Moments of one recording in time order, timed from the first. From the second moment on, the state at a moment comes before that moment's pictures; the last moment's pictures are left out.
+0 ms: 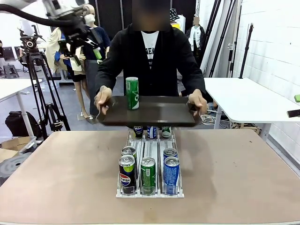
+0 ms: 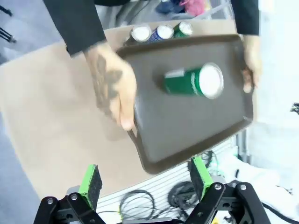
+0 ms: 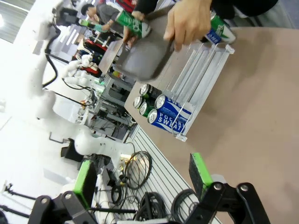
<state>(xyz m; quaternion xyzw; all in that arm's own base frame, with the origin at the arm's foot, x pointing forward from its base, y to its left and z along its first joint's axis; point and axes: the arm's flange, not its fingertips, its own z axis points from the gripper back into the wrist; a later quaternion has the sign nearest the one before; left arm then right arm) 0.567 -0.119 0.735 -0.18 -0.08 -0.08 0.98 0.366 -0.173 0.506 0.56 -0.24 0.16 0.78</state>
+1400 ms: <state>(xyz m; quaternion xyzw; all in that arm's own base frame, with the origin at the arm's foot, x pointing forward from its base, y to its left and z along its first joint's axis) 0.516 0.133 0.541 -0.52 0.02 -0.09 0.85 0.366 -0.173 0.506 0.56 -0.24 0.16 0.78</state>
